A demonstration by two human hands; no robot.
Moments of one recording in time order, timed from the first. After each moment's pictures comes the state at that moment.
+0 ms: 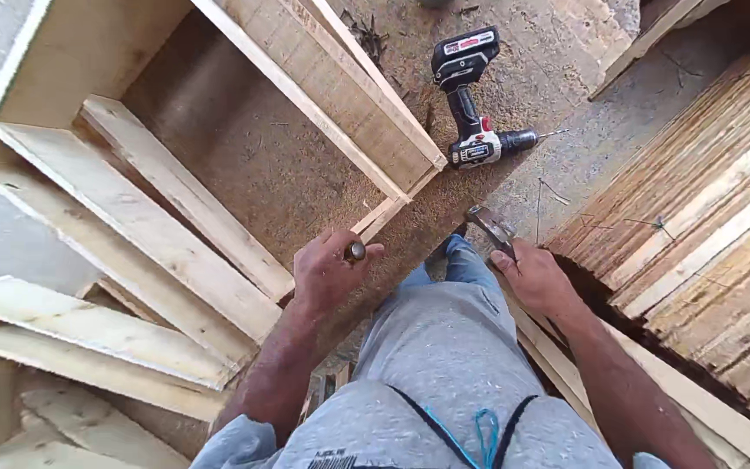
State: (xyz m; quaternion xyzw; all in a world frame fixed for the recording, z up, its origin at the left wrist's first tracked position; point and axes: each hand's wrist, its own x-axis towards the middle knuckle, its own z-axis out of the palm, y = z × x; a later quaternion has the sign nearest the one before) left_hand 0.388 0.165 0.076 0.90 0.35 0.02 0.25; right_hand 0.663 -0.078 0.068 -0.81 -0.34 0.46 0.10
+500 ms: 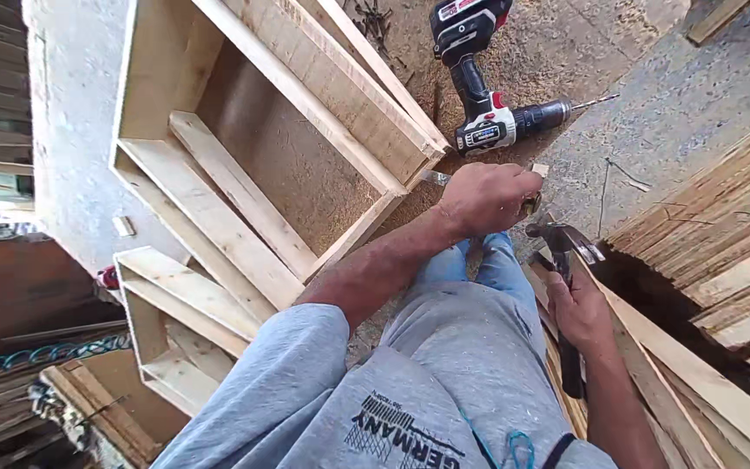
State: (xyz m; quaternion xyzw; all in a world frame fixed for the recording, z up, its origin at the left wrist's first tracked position) left_hand 0.631 0.101 0.019 0.97 0.03 0.03 0.25; right_hand 0.658 -0.198 -0.019 -0.83 -0.11 0.47 0.30
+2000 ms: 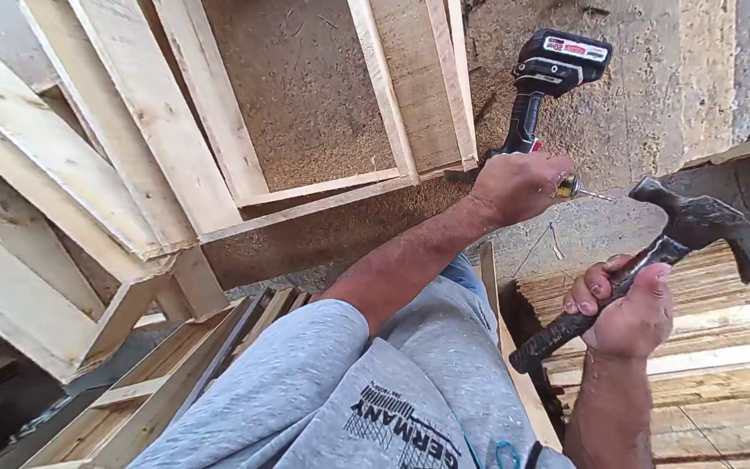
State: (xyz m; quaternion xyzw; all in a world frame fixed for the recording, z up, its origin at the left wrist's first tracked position) left_hand 0.672 0.126 0.004 0.89 0.33 0.17 0.27; right_hand 0.789 -0.066 0.064 -0.62 -0.11 0.52 0.58
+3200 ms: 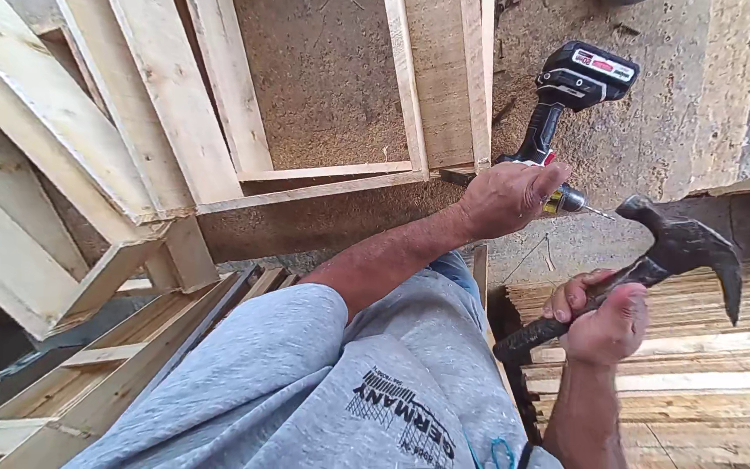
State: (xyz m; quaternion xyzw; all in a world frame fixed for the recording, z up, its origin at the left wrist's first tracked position) left_hand 0.638 0.122 0.002 0.90 0.29 0.24 0.22; right_hand 0.774 -0.062 0.058 -0.60 -0.19 0.51 0.59
